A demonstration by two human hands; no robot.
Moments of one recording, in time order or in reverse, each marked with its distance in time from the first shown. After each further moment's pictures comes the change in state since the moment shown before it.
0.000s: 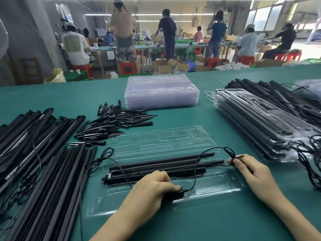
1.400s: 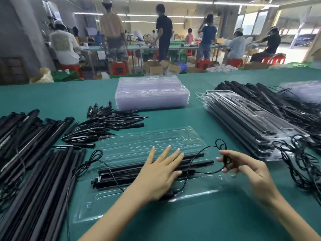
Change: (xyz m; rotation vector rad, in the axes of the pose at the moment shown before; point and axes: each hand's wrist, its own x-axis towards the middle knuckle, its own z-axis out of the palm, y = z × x) left_hand 0.060 -0.001 0.014 0.301 -0.283 -0.059; right_hand -0.007 -0.024 -0.021 0.313 -0.041 0.009
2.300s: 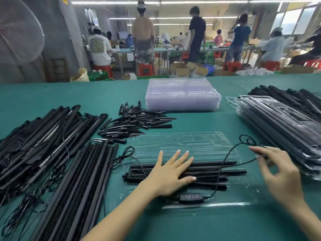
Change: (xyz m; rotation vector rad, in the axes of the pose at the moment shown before) left_hand -0.015 -0.047 0.008 -0.054 -0.165 -0.128; right_hand 0.036 0.007 0.032 -0.450 0.294 -0.333
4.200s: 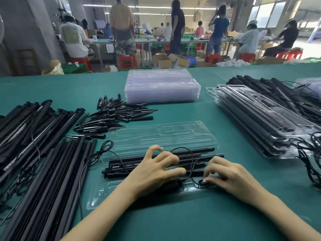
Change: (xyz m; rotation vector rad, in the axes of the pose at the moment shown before) left_hand -0.013 0.011 0.006 0.280 0.714 0.569; right_hand -0.023 -0.018 -0.002 -0.016 -0.624 -0.268
